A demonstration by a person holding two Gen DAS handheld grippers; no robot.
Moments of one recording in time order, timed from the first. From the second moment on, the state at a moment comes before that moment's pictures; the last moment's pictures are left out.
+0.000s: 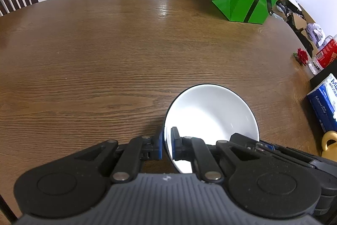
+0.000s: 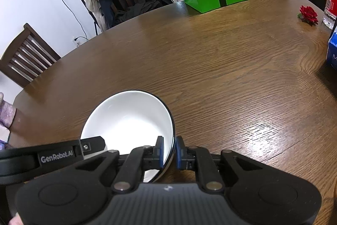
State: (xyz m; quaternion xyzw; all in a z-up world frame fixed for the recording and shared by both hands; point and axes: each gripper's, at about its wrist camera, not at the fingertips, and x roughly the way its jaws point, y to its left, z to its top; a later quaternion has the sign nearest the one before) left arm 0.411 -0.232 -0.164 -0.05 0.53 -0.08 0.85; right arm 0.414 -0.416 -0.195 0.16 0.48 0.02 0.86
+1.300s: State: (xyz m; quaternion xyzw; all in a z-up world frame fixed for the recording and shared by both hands) left arm 0.345 -0.147 -0.111 -0.07 0.49 -0.05 0.87; right arm 0.375 -0.336 -0.139 0.13 0.46 0.07 0.88
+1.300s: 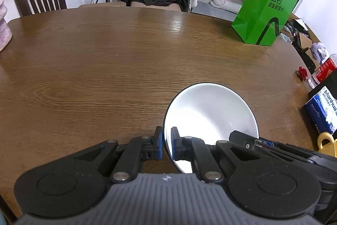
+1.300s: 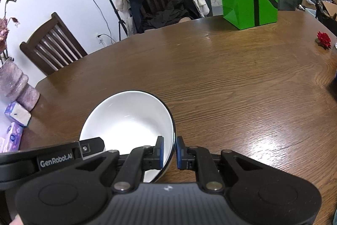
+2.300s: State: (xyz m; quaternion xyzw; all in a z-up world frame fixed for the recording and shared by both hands) left arm 0.291 -0.078 -0.082 -0.09 0.47 -0.02 0.88; right arm 0.330 -0.267 -0.110 0.09 0.45 0.10 0.88
